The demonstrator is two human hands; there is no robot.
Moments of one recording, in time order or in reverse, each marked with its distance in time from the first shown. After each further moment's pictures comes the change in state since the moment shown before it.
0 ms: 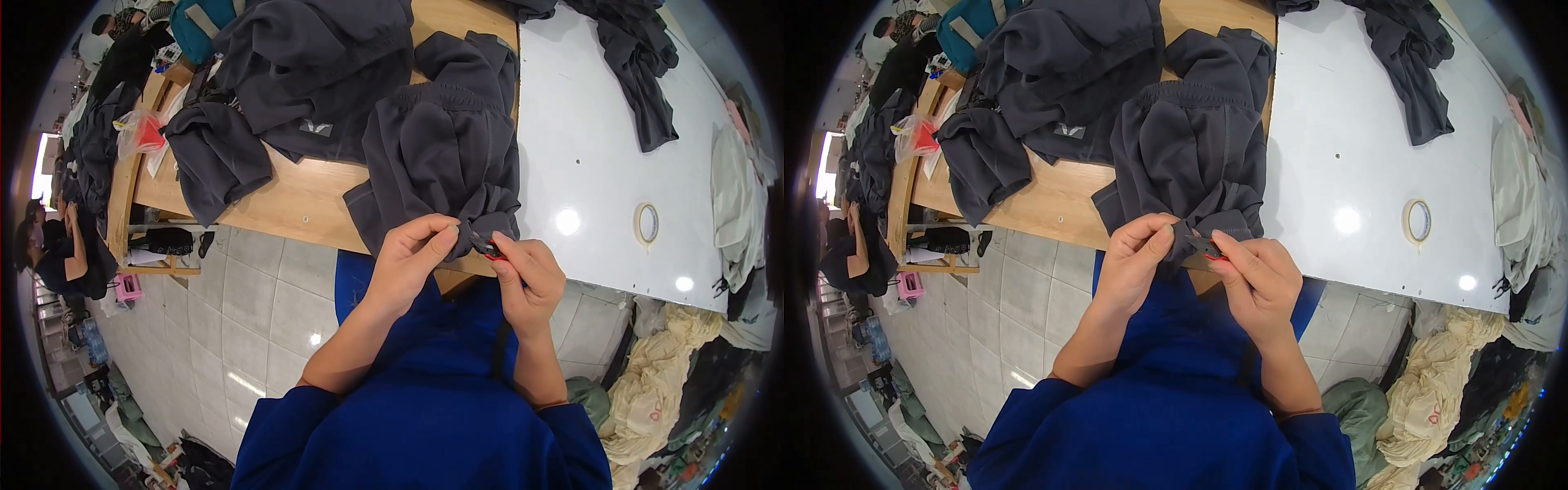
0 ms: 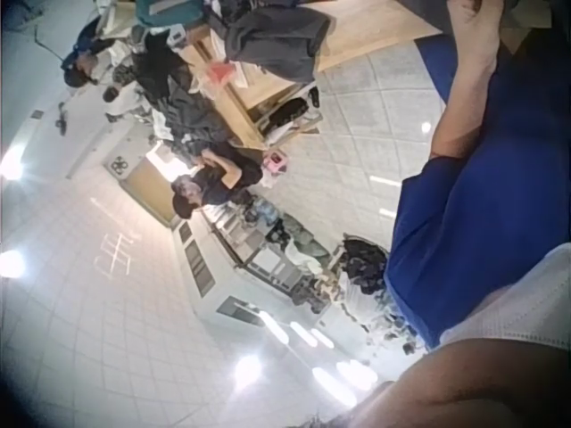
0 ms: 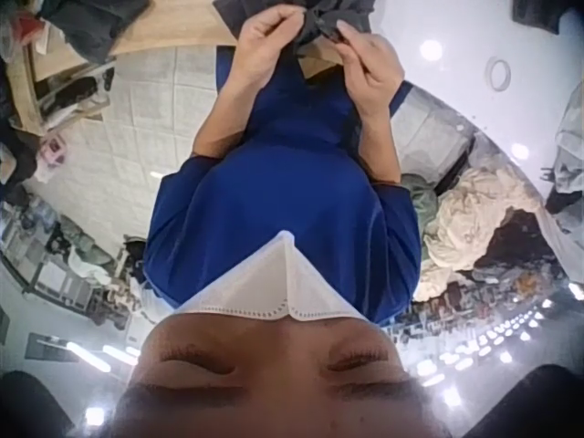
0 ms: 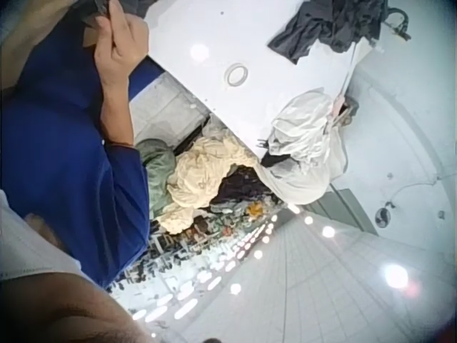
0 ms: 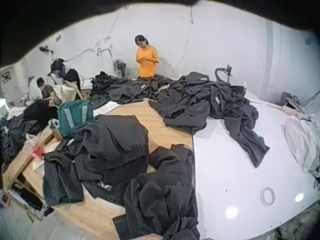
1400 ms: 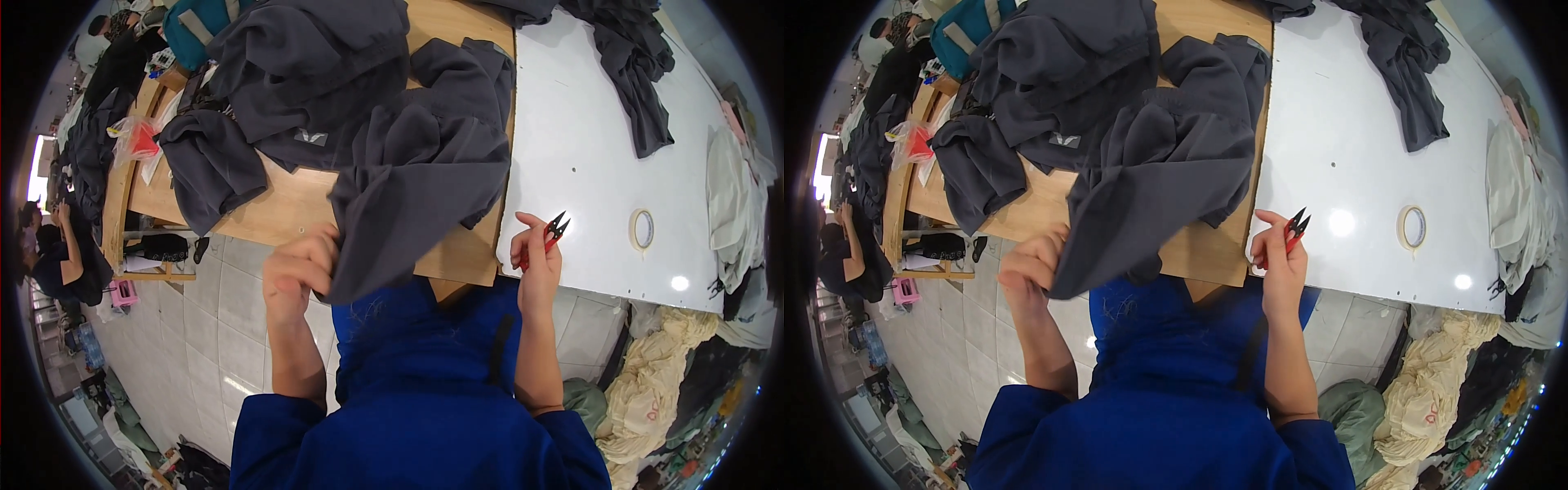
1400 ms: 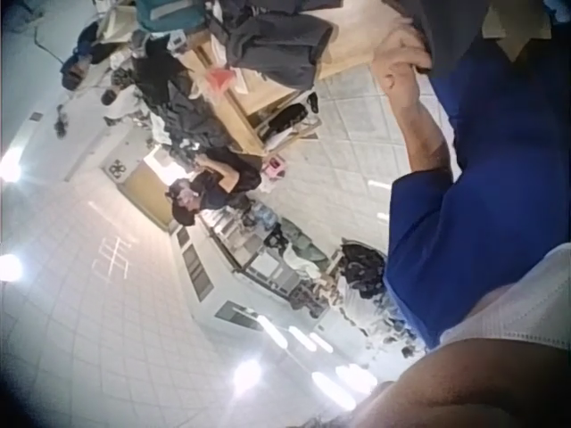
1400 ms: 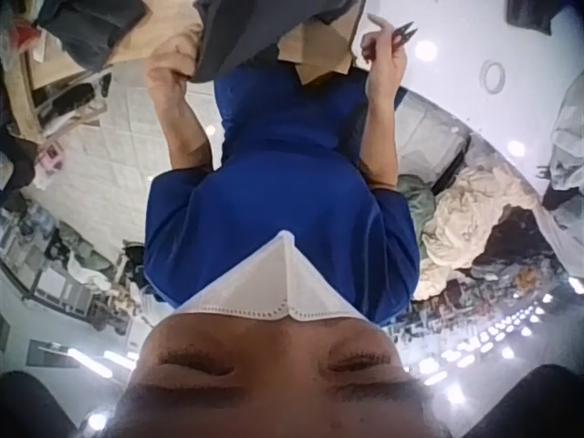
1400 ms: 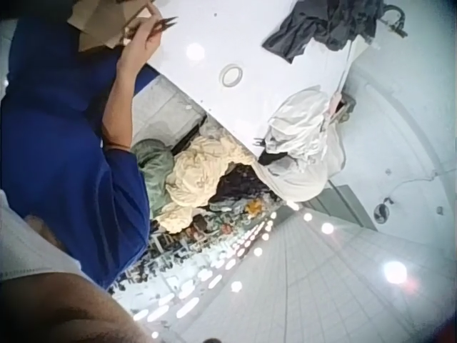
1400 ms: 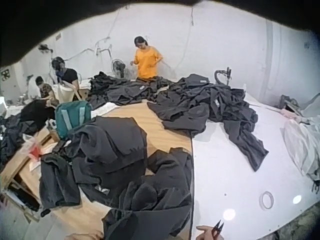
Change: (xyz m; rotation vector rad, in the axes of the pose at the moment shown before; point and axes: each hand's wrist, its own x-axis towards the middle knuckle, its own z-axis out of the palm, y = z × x) left_hand -0.012 0.064 -0.093 0.402 -0.149 0.690; right_hand 0.001 0.047 -0.002 0.507 0.105 0.727
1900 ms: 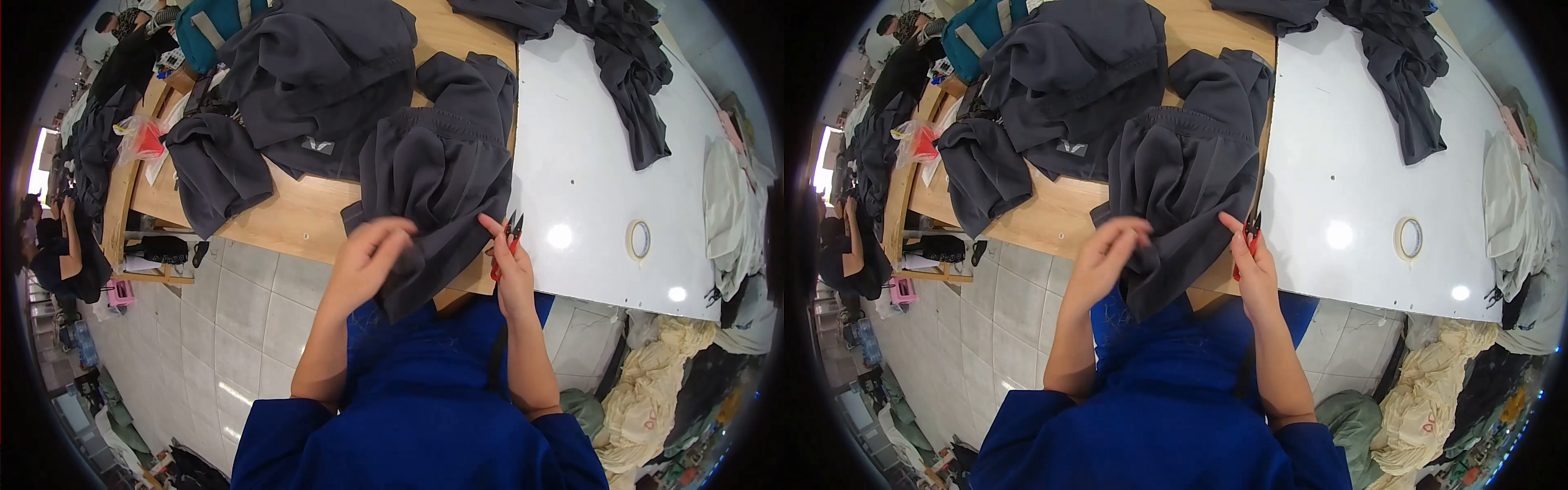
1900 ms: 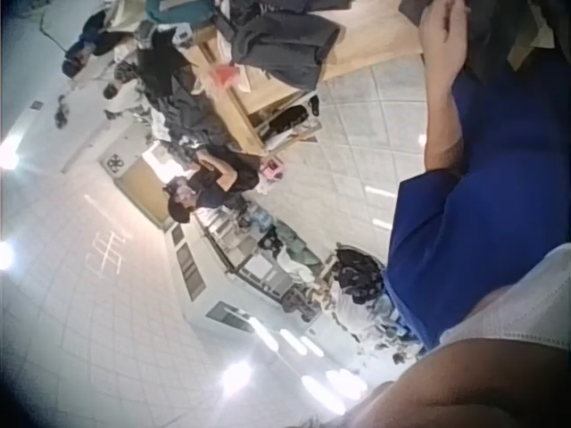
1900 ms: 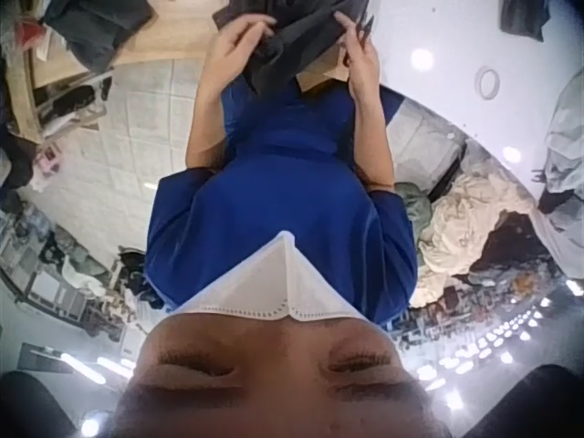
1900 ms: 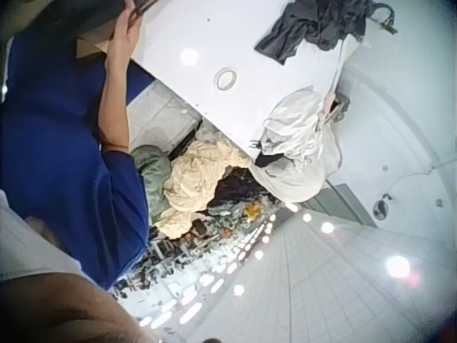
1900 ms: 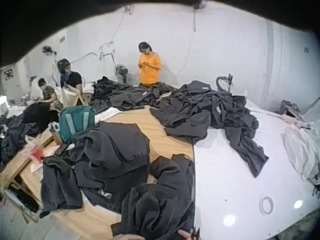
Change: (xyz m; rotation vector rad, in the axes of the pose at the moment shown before) left_hand -0.002 -0.034 0.049 0.328 -0.029 -0.554; right_hand 0.001 0.003 0.023 -0.145 -0.168 0.232
